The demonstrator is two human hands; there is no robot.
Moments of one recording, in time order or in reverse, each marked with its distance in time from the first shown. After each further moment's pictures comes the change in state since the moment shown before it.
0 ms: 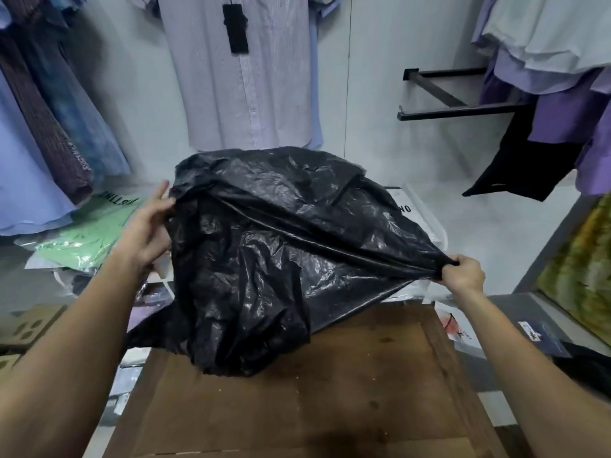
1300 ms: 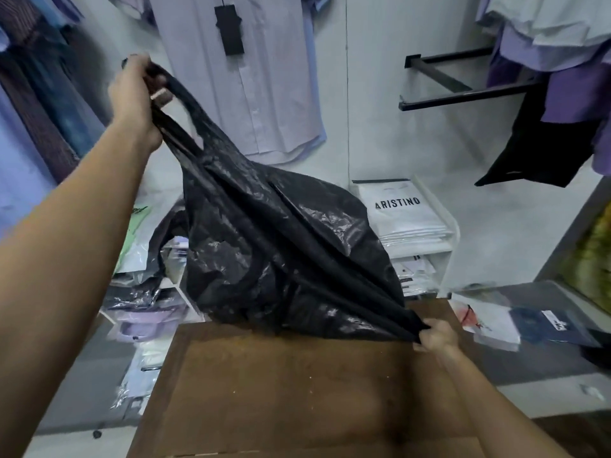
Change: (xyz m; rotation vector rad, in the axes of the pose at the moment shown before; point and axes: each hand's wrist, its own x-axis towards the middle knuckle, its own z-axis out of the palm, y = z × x) left_hand 0.084 0.139 0.126 0.158 0.340 0.392; right_hand -0.040 0.133 0.069 -0.093 -0.307 0.255
